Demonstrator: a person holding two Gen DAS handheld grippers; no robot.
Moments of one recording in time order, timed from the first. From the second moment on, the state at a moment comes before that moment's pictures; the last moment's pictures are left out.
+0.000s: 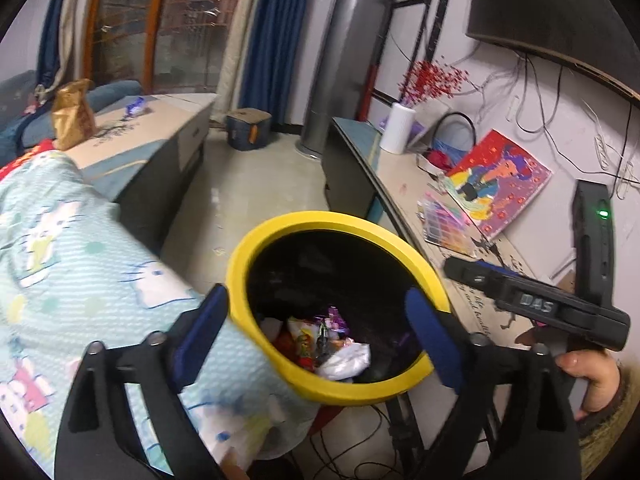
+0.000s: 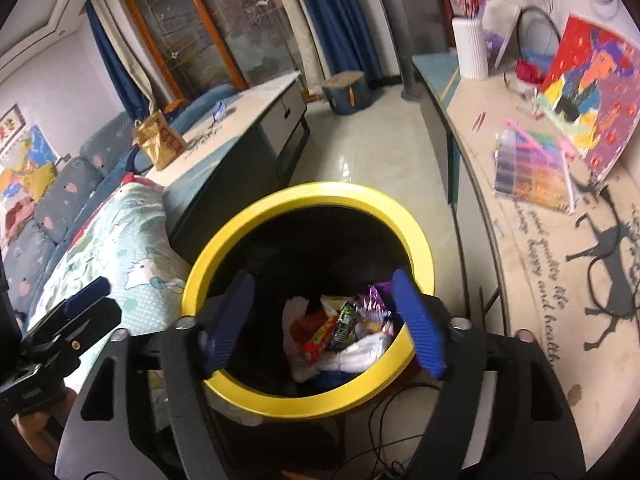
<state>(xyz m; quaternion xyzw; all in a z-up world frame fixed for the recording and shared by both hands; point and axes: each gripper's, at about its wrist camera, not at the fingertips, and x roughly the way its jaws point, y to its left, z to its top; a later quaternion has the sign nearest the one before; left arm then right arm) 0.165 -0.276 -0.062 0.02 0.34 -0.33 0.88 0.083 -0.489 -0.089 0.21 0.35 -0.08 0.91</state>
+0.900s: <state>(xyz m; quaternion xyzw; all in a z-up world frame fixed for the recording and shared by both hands) 0.061 -0.139 -0.027 -0.02 0.21 -0.18 0.96 0.000 -0.364 -0.032 0.07 0.11 -0.04 0.99</state>
